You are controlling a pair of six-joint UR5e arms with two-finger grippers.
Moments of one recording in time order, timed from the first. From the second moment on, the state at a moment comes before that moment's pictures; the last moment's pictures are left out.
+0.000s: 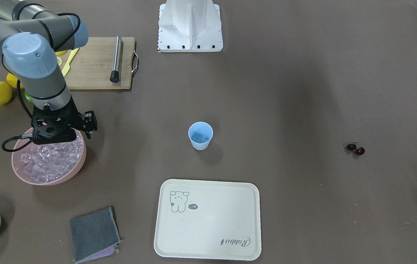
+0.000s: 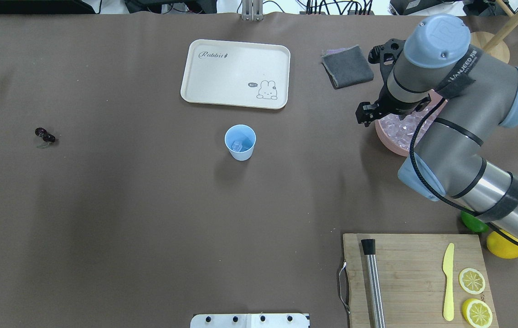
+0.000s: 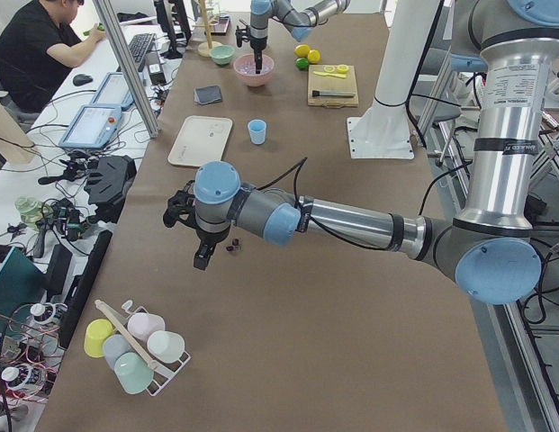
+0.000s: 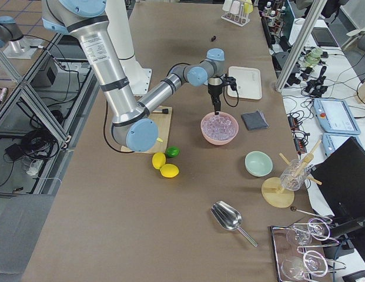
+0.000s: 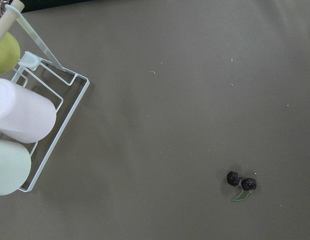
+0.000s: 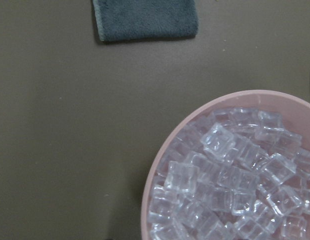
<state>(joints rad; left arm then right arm) -1.54 -1.63 -1.69 -1.81 -2.43 -0.08 0.85 -1.14 1.77 -1.66 1.93 0.71</state>
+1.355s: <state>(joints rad) -1.54 -1.62 -1.69 -1.85 -2.43 -0.09 0.94 -1.10 1.52 -1.44 2.01 0.11</state>
